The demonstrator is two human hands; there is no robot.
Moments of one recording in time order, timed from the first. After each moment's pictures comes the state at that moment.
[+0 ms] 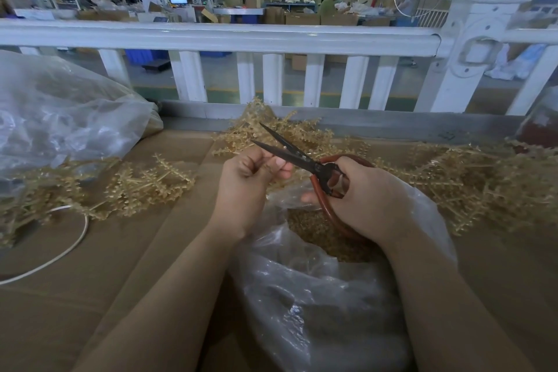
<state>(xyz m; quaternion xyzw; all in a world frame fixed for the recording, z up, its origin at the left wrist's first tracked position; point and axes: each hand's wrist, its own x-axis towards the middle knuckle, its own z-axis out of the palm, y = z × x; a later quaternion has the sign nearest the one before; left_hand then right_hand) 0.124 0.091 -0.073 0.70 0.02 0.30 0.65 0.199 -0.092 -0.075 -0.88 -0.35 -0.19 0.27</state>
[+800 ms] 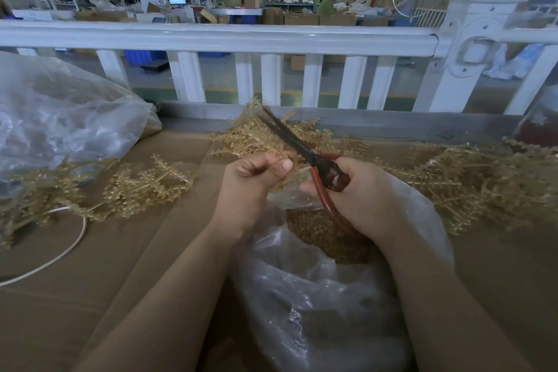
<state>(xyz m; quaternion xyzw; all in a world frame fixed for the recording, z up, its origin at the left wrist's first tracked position) 0.125 0.087 -0.077 0.65 -0.02 0.25 0.72 0.200 -0.088 -0.076 -0.86 -0.31 -0.10 0.40</state>
